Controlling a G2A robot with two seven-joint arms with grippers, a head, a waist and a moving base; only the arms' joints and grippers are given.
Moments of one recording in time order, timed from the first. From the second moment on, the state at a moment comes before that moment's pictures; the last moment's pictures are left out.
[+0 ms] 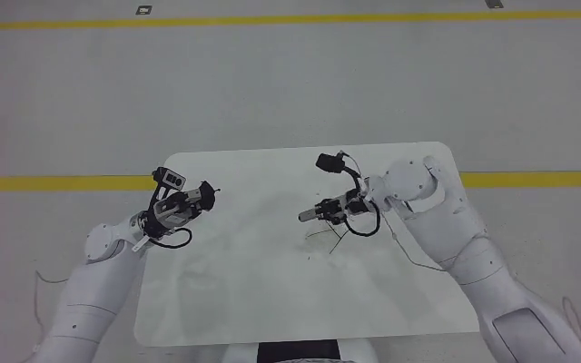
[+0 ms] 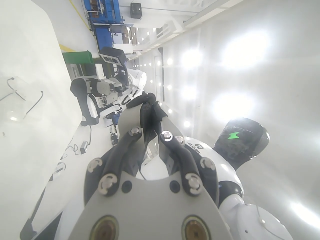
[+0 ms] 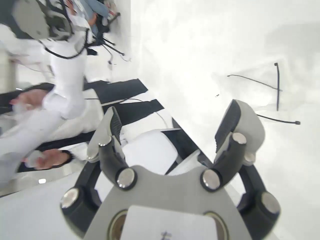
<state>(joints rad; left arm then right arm) 1.38 -1.01 -1.41 -1.32 -0.97 -0.33 -1.29 -0.92 -1.12 0.92 -1.56 -0.28 0.15 1.36</state>
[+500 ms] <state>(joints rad) 1.38 -1.01 -1.41 -1.32 -0.97 -0.33 -1.29 -0.78 -1.14 0.65 -1.59 -0.73 0.04 1.39</state>
